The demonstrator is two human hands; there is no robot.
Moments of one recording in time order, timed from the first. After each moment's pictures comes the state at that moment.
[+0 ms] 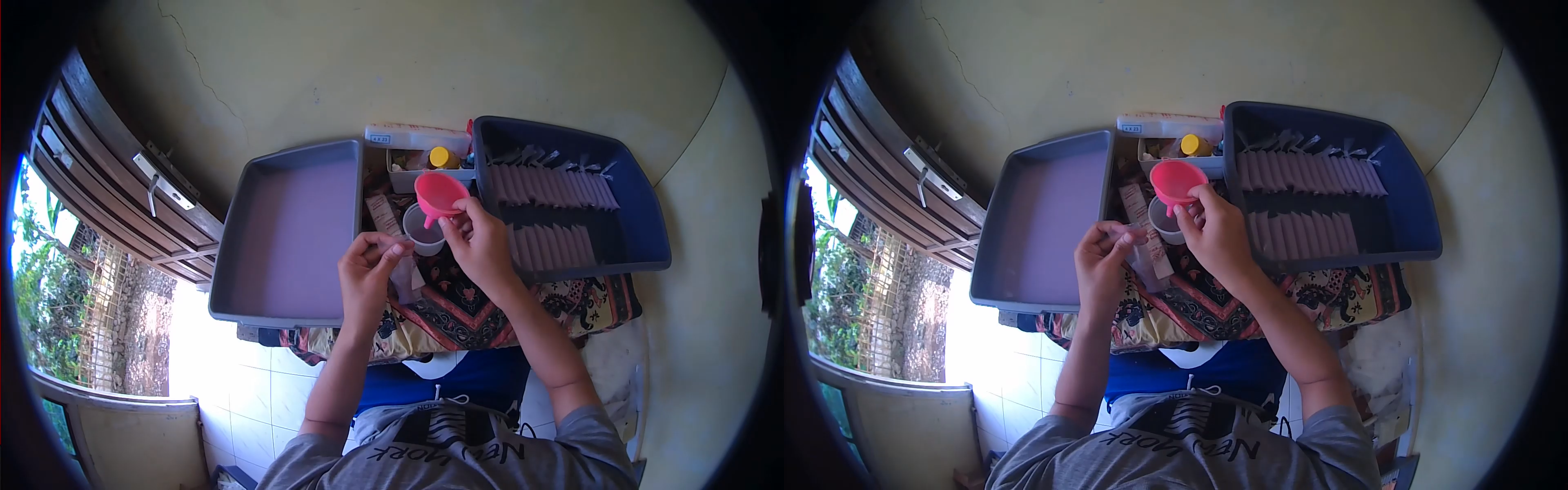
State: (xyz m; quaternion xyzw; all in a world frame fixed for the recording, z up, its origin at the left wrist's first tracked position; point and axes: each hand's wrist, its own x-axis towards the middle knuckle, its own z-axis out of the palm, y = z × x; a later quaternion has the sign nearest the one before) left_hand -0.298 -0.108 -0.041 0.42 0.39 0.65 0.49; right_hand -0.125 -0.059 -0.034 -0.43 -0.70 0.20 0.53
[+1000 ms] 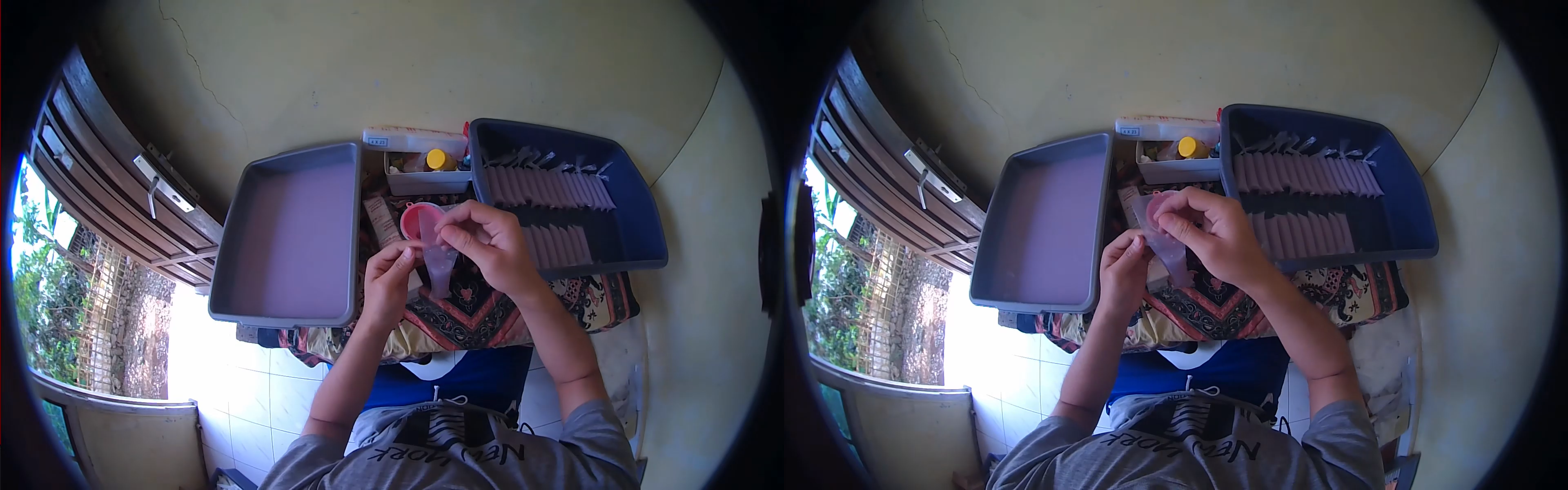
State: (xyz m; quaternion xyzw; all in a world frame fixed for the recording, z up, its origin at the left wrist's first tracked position) left_hand -0.282 -0.103 -0.067 0.42 0.23 0.62 0.62; right_hand -0.113 -0.086 0.022 -0.26 -0.65 0.51 0.51
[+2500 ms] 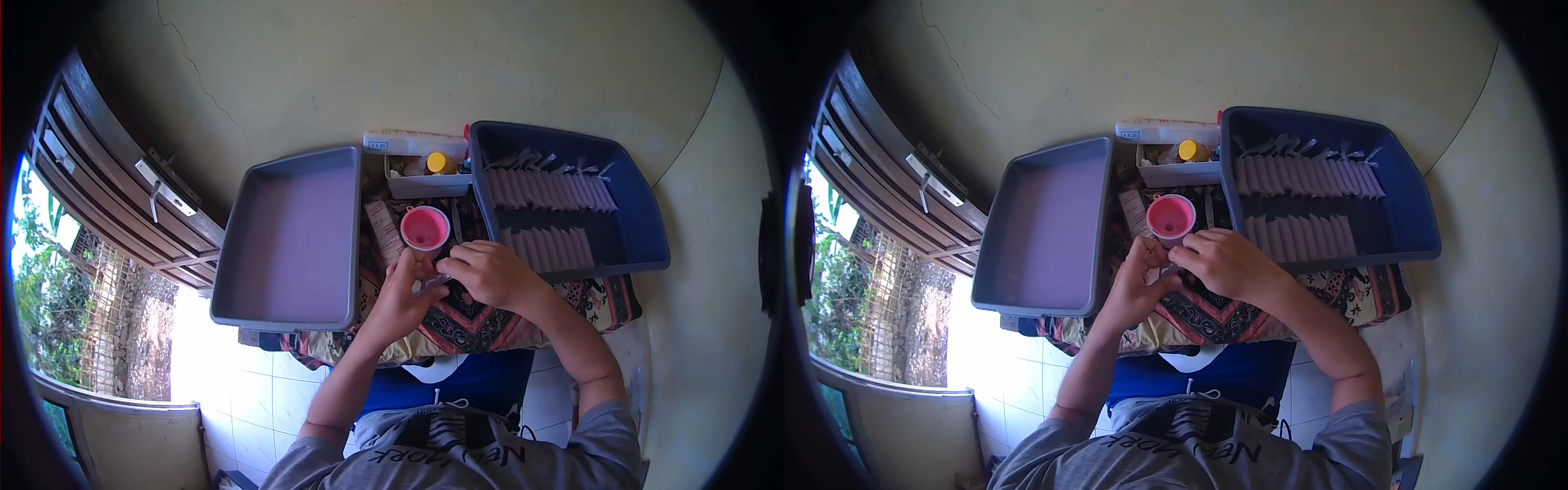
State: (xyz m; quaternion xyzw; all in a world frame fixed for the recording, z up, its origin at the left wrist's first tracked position) left_hand -0.280 -0.115 -0.053 0.71 0.41 0.44 0.37; right_hand -0.088 -0.079 -0.009 -0.22 -0.94 0.00 0.27
